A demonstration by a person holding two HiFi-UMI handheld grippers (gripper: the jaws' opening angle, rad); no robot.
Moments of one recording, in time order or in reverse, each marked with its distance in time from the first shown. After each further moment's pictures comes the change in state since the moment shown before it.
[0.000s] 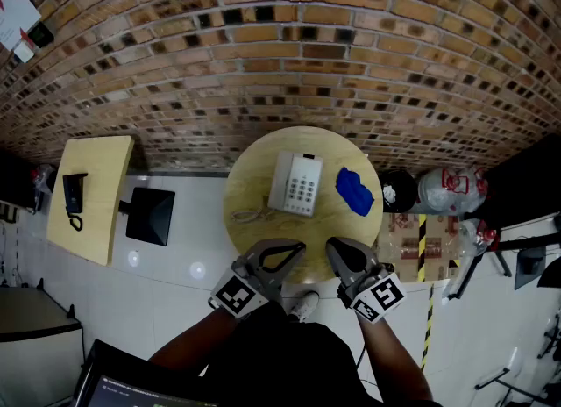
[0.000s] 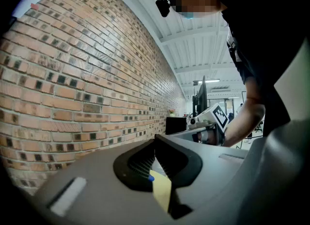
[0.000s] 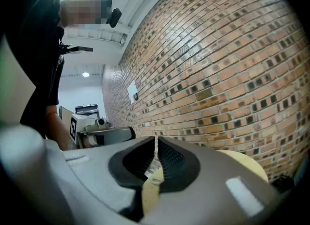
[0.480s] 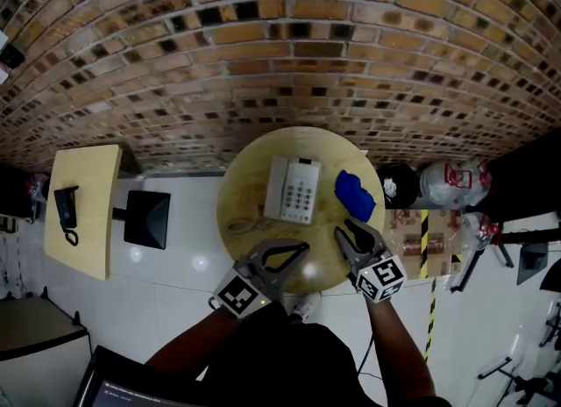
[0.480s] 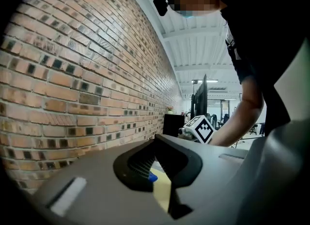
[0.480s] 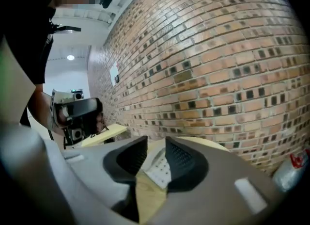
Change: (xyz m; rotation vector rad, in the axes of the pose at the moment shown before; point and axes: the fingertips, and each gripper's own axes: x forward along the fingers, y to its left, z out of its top) left arm 0.045 0.047 -0.020 0.009 0.014 -0.056; right arm 0.037 -0.122 -0.060 -0.033 0.176 -0.156
